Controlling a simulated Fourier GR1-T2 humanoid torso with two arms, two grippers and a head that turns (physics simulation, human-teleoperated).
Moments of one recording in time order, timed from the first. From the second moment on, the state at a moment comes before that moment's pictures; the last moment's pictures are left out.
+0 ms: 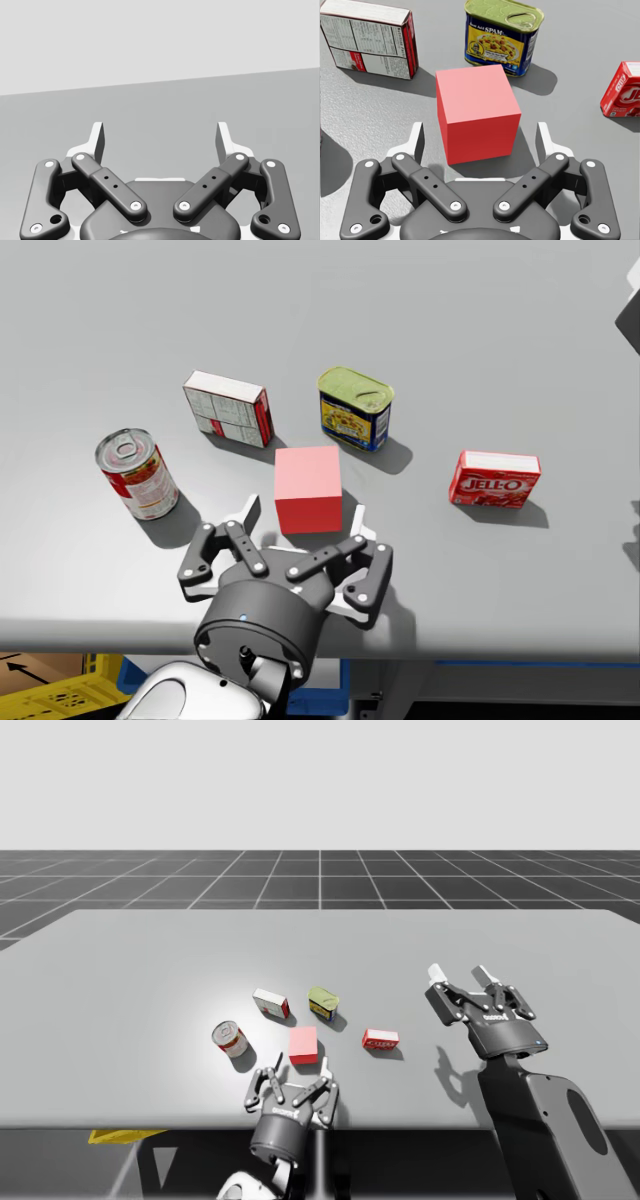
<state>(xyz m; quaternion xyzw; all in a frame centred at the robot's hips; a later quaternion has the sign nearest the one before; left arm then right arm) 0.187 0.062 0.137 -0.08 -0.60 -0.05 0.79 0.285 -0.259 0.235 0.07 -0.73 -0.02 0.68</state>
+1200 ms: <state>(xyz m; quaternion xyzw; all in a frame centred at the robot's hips) 0.232 0.047 0.138 -0.03 -0.59 0.02 0.80 0.283 -0.260 0.237 0.07 -0.73 -0.02 0.67</state>
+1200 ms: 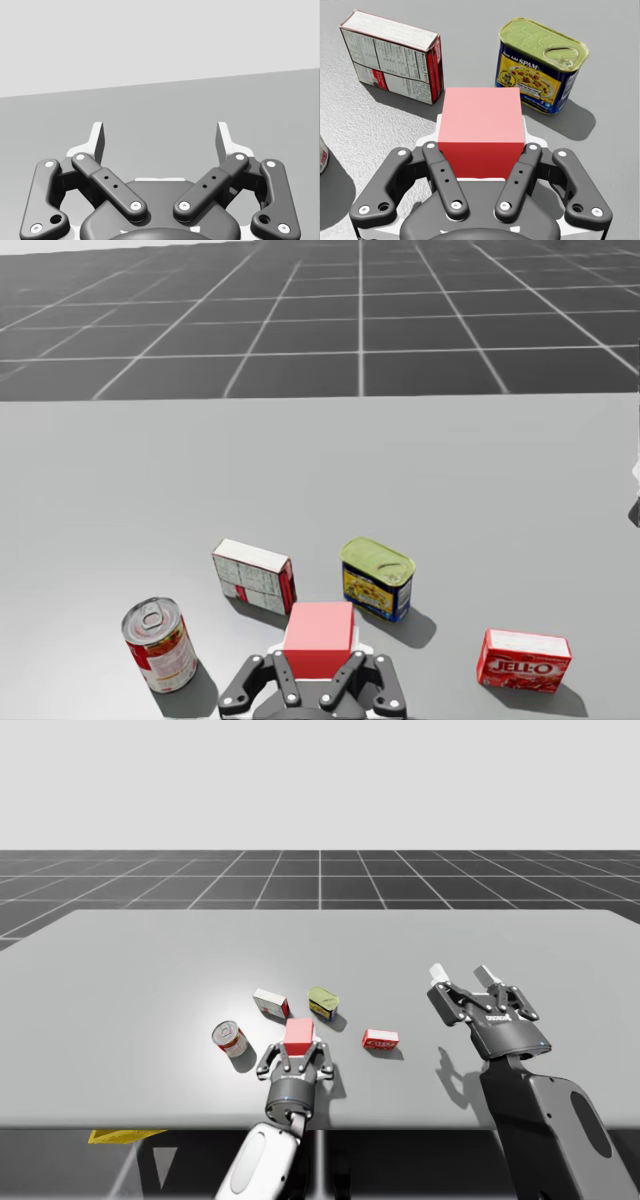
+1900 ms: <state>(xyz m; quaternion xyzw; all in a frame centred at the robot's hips) 0.219 0.063 0.167 0.00 -0.61 -0.05 0.79 0.283 -0.263 0.235 0.07 -0.74 -0.02 0.67</state>
